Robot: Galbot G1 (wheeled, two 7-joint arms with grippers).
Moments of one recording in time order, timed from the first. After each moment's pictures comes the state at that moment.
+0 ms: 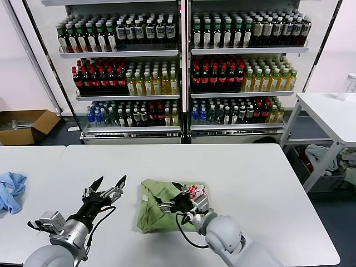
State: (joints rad) left arm 1.49 -1.08 -0.61 -2.25 -0.80 0.37 -0.14; right arm -0.90 1.18 -0.16 1.81 0.41 -0.44 -0.04
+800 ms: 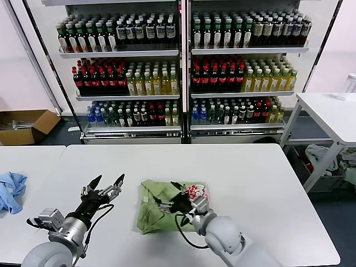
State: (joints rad) left arm 1.47 -1.07 -0.62 -2.22 -0.81 0.37 -0.13; right arm -0.92 1.15 -0.14 1.84 0.37 -0.43 -0.05
